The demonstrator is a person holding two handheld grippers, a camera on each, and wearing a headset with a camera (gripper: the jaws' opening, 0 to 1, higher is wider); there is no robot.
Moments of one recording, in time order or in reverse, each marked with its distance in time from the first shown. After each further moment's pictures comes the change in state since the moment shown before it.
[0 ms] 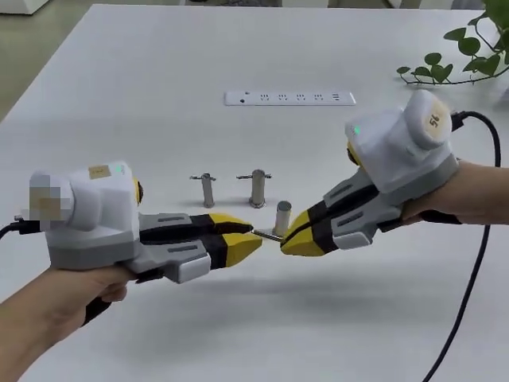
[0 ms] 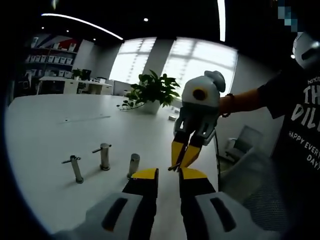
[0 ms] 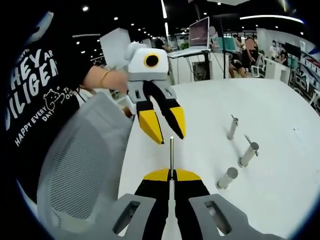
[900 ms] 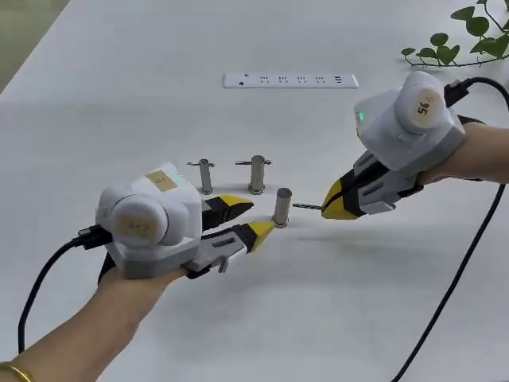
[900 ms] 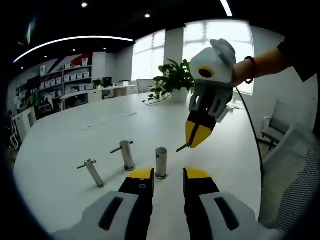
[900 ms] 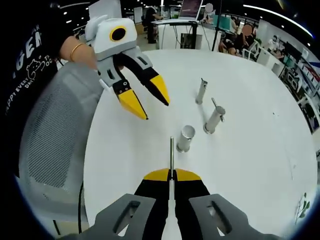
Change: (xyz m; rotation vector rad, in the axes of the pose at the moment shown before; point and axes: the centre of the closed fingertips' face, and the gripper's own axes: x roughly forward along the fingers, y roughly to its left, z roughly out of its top) left arm 0.036 0.046 -0.024 0.165 0.087 0.315; right arm -0.026 -0.064 -0.057 -0.083 0.287 -0.164
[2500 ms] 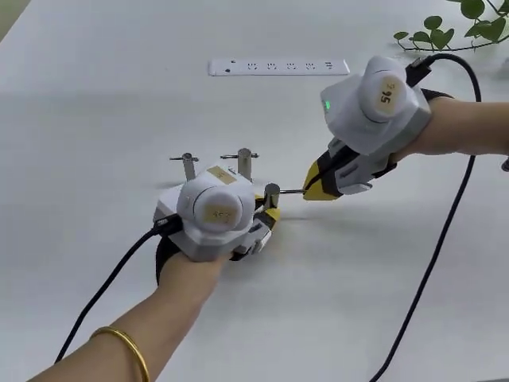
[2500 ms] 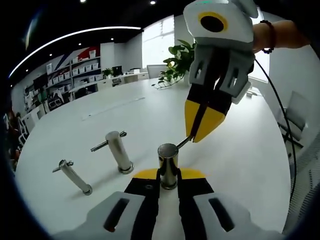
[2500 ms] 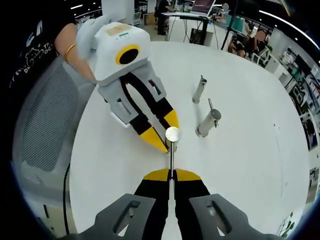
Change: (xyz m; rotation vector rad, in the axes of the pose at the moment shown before) left arm 0.064 0.012 -0.022 0.020 0.115 0.114; right arm 0.013 -0.022 0.004 -0.135 0.064 0.003
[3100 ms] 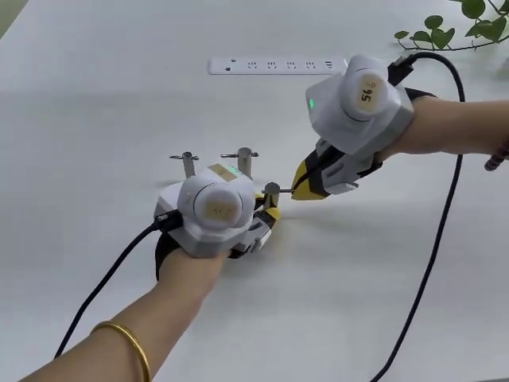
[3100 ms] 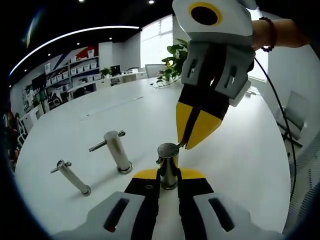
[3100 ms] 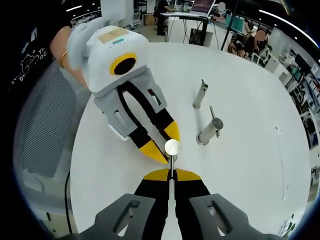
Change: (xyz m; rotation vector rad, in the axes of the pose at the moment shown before) left arm 0.002 -0.001 -0.001 0.000 0.005 -0.014; right arm 0.010 -0.007 0.010 0.028 -0.010 0.004
